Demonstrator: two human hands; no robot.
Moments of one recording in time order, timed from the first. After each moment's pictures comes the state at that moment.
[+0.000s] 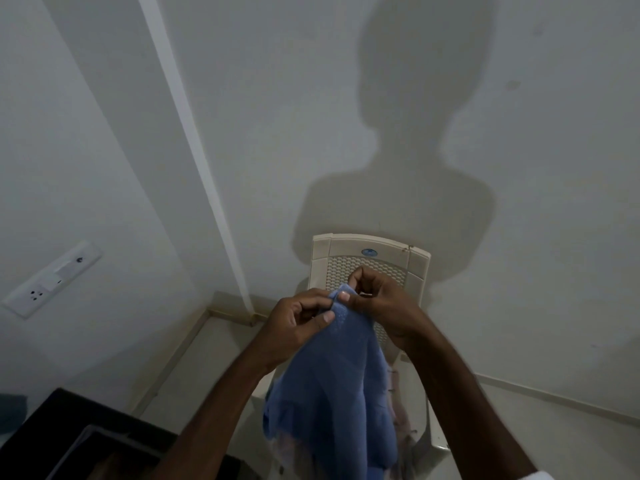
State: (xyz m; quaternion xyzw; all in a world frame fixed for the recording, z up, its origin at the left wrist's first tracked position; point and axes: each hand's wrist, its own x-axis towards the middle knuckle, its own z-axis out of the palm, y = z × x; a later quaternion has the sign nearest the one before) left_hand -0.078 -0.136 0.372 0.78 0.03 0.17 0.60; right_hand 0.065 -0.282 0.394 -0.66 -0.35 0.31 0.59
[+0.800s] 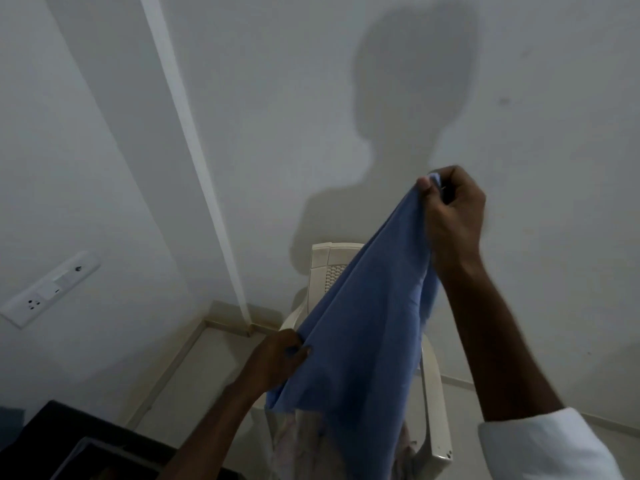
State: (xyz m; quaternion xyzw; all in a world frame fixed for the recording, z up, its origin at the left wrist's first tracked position) left_hand -0.092 -0.094 0.270 0.92 0.18 0.13 0.32; right_hand 0.111 -0.285 0.519 -0.68 -0.26 -0.17 0.67
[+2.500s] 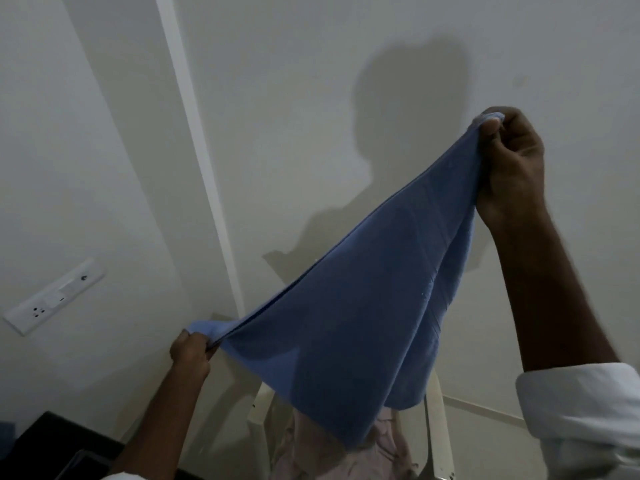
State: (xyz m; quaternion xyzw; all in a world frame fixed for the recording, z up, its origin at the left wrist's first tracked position) left_hand -0.144 0.055 0.251 0.60 0.55 0.25 0.53; right_hand 0.156 -0.313 0.596 -0.50 -0.42 -0.05 0.76
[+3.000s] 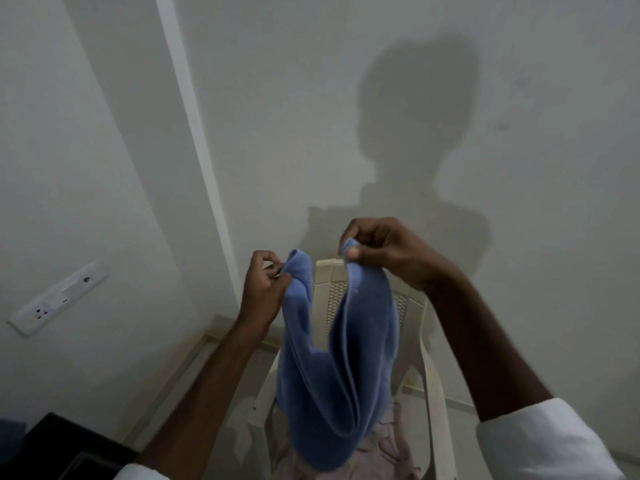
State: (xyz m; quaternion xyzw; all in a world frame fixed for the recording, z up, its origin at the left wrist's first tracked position) left_hand -0.051 -0.070 0.405 0.69 0.24 0.38 0.57; right_hand 0.099 -0.260 0.517 -0.55 -0.60 0.26 0.52
